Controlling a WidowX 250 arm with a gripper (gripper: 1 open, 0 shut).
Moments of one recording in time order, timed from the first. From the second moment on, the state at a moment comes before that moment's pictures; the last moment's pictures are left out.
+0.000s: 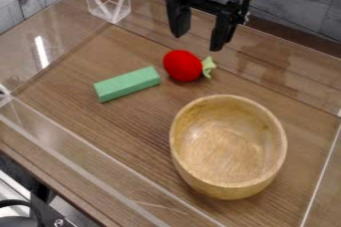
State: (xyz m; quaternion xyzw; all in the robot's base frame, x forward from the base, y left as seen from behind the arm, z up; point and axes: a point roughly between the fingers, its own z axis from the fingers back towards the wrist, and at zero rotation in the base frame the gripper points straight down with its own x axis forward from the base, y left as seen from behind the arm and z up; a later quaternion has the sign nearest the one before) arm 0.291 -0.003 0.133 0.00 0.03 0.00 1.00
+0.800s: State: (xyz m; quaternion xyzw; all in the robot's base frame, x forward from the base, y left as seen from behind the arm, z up) arm 0.279 0.039 0.089 0.00 0.06 0.03 1.00
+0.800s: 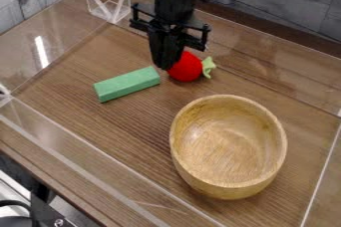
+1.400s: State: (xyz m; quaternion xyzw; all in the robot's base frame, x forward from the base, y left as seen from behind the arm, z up) arm 0.297 0.045 0.088 0.01 0.05 0.07 1.00
